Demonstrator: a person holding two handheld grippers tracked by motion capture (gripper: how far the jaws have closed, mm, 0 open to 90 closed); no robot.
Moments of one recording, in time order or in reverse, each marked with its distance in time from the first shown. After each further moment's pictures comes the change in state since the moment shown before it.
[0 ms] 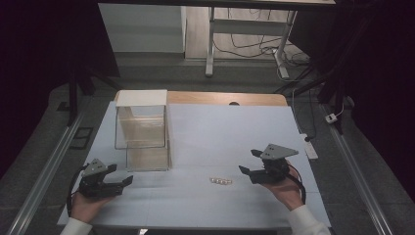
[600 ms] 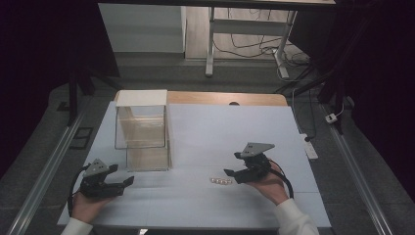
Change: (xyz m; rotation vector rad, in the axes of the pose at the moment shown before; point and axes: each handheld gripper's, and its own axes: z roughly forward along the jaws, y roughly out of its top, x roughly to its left) left arm -0.002 0.000 0.001 0.005 -0.003 0.013; right arm 0.013 0.011 0.045 0.103 0.123 -0.018
